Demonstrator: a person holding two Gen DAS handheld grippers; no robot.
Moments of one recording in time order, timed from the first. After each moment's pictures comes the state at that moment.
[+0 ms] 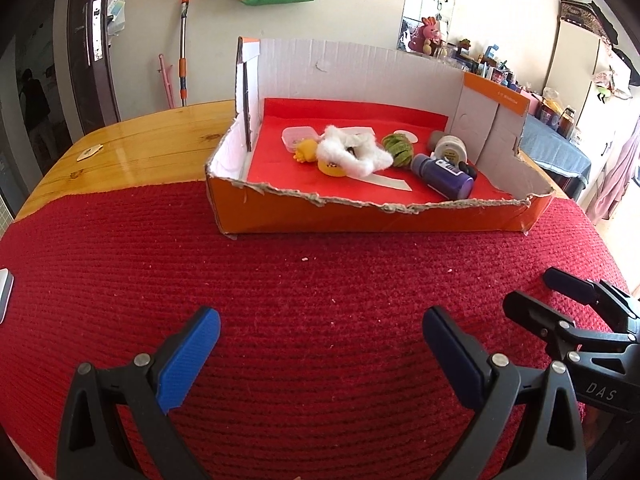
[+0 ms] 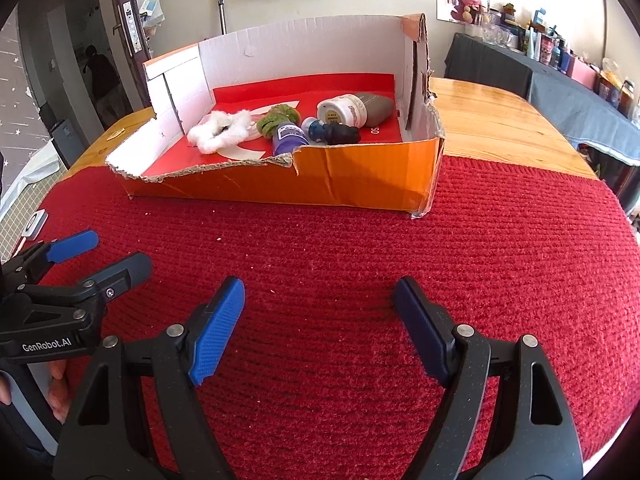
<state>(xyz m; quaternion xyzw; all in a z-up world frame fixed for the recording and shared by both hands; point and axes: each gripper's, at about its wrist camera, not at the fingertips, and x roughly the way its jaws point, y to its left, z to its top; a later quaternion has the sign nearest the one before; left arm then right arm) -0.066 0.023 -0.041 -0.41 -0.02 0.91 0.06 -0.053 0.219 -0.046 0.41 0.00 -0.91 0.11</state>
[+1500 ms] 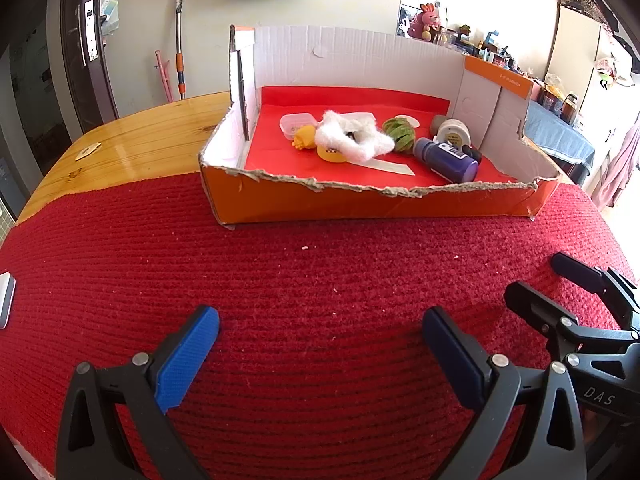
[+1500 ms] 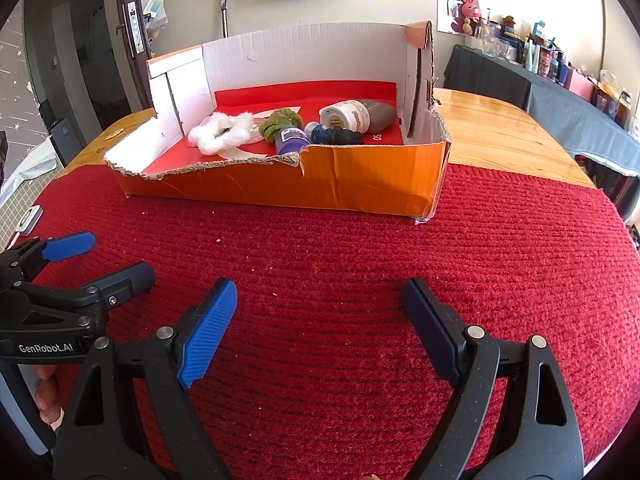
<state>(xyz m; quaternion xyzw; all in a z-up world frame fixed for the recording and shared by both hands) -0.067 0.026 -0.046 -0.43 0.00 0.90 0.05 -0.052 0.214 -0.050 0.39 0.01 -0.92 0.11</state>
